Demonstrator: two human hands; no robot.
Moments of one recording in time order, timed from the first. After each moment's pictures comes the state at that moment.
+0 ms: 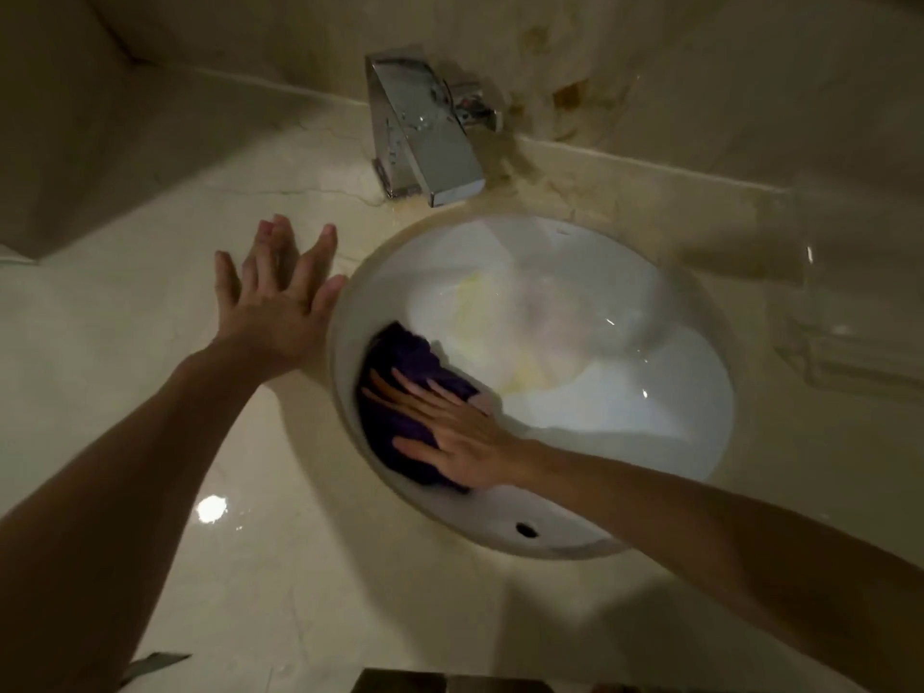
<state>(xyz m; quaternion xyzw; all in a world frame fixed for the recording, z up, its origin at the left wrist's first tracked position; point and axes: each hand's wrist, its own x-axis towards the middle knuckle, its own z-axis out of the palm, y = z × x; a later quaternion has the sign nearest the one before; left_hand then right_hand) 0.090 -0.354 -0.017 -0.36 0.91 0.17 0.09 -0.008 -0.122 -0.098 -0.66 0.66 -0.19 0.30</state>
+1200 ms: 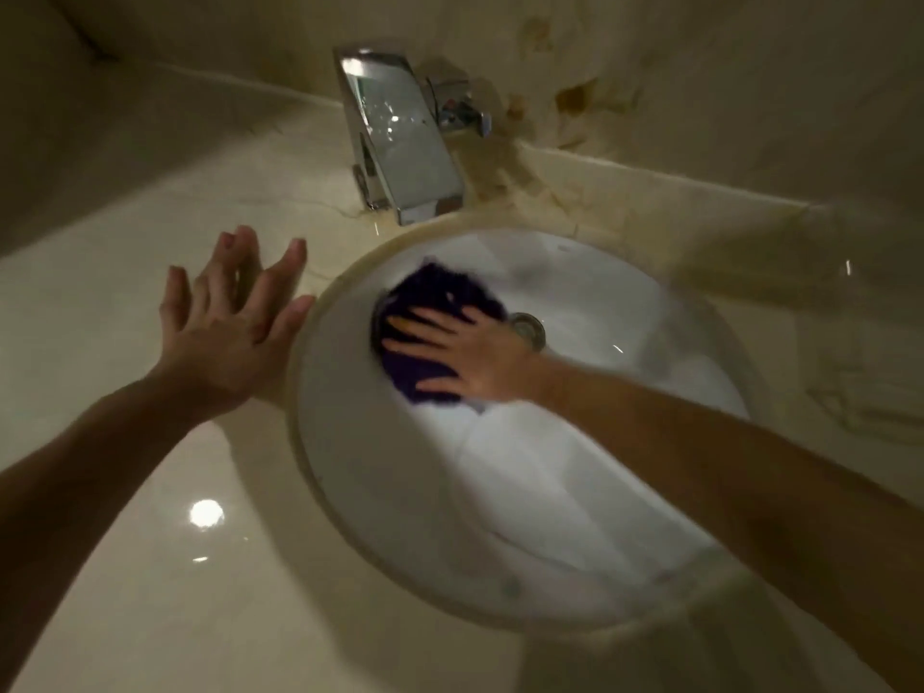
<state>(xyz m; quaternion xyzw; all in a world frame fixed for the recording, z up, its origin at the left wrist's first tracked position) 0.092 -0.354 -0.024 -0.37 0.91 0.17 0.06 -0.133 -0.174 -0.122 -0.77 0.63 0.07 0.09</state>
